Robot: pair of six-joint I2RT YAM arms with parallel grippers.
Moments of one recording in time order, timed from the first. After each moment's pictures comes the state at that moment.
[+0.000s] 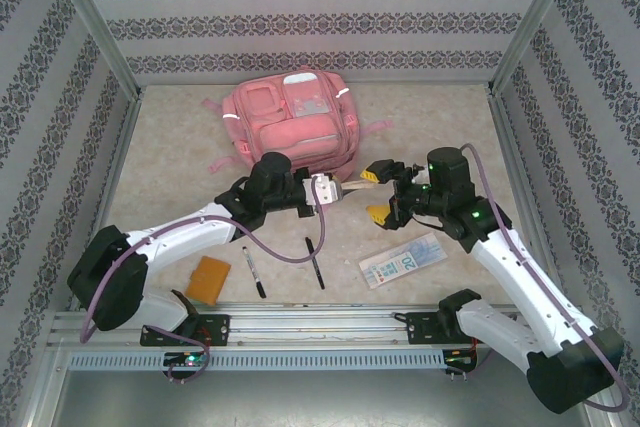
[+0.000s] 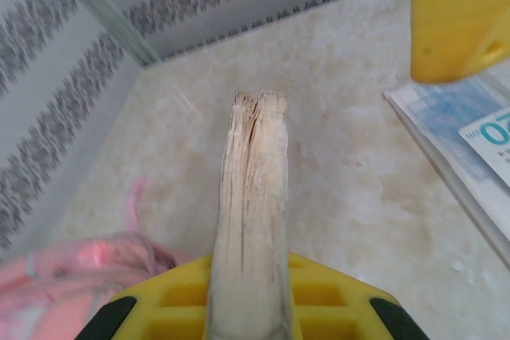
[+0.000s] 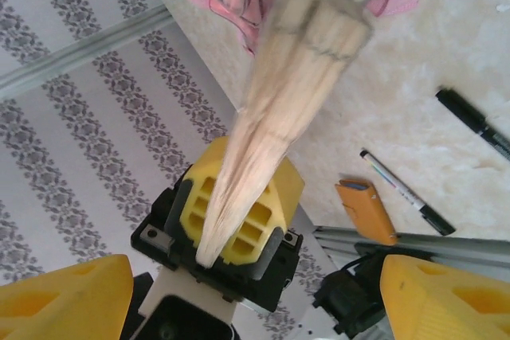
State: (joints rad) left arm -0.72 1.41 0.86 0.20 0.38 0.70; right arm 0.39 0.93 0.83 -0.49 -0.60 1.65
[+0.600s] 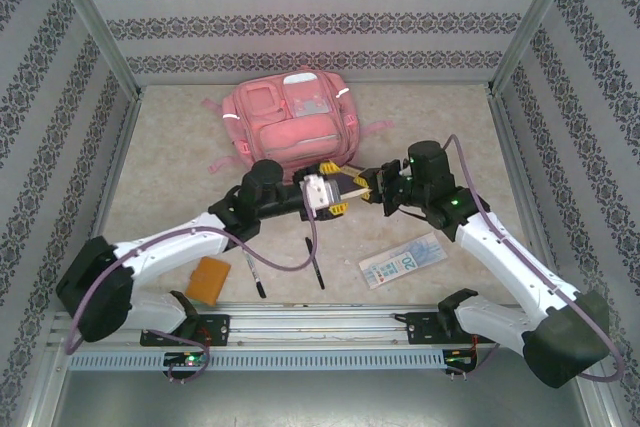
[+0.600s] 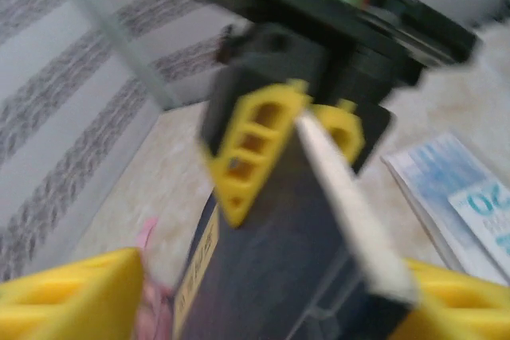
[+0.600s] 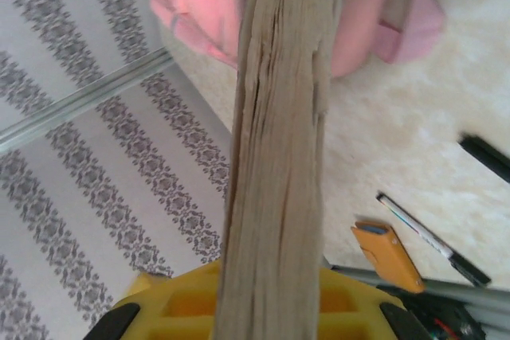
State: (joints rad) left arm -0.76 1.30 0.82 0.26 0.30 0.45; right arm 0.42 1.07 0.83 -0.31 -0.48 1.69
